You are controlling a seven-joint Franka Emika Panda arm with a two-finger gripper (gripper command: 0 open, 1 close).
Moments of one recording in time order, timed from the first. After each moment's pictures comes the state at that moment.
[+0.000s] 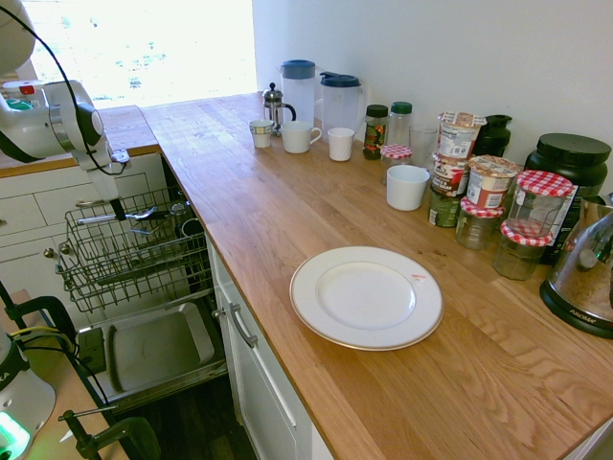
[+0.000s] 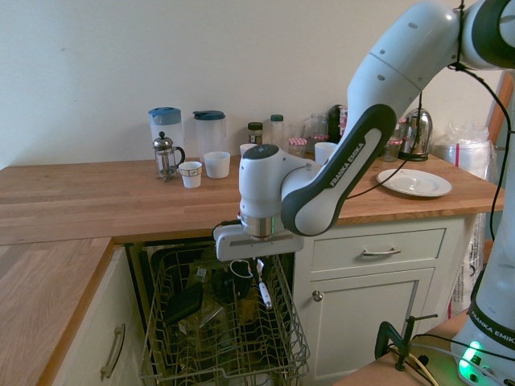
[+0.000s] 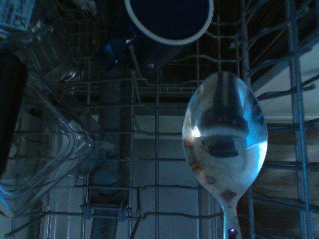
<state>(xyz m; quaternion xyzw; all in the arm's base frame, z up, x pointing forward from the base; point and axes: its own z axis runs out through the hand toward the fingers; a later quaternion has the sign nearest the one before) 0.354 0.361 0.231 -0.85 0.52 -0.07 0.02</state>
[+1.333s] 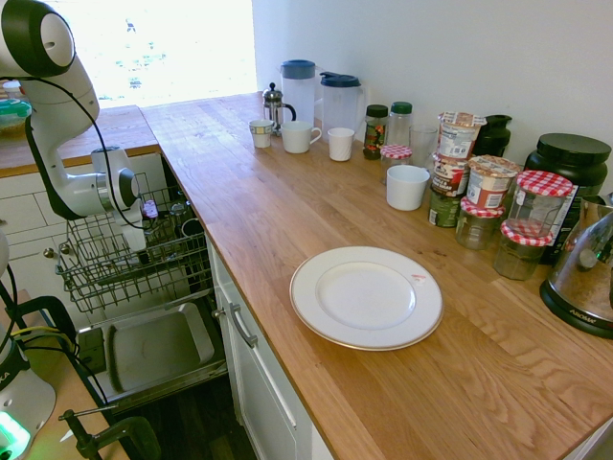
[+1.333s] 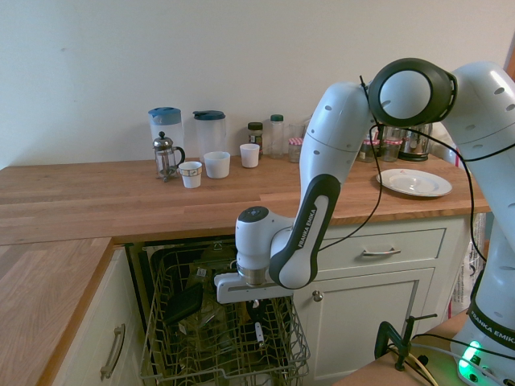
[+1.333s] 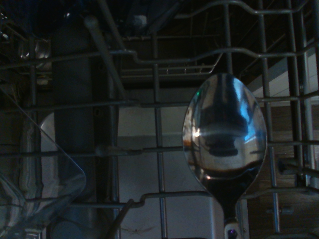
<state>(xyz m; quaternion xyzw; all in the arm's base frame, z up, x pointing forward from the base) 0.398 0.357 0.097 -0.84 0.54 -0.04 0.01</state>
